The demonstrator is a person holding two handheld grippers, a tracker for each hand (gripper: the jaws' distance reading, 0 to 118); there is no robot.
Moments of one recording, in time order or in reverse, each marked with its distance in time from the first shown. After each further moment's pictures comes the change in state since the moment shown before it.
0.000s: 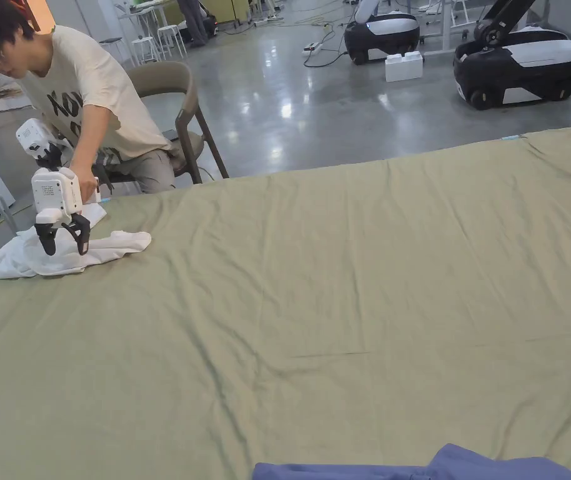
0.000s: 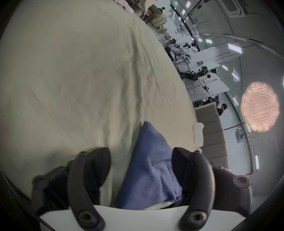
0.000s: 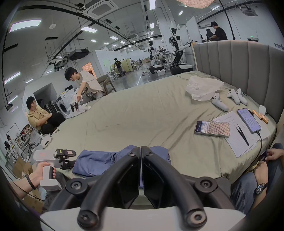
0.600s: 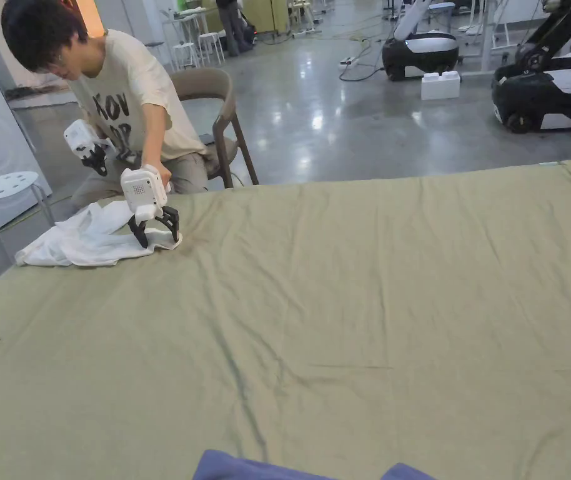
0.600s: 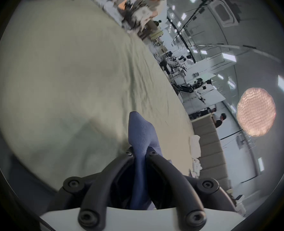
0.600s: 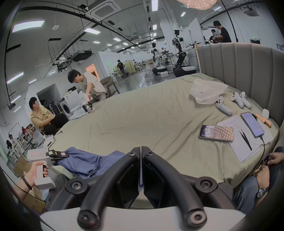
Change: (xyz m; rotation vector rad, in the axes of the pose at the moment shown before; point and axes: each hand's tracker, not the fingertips) left arm 0.017 0.025 0.082 0.203 0.059 -0.075; right arm -0.009 0.013 -0.008 0.019 0.037 0.008
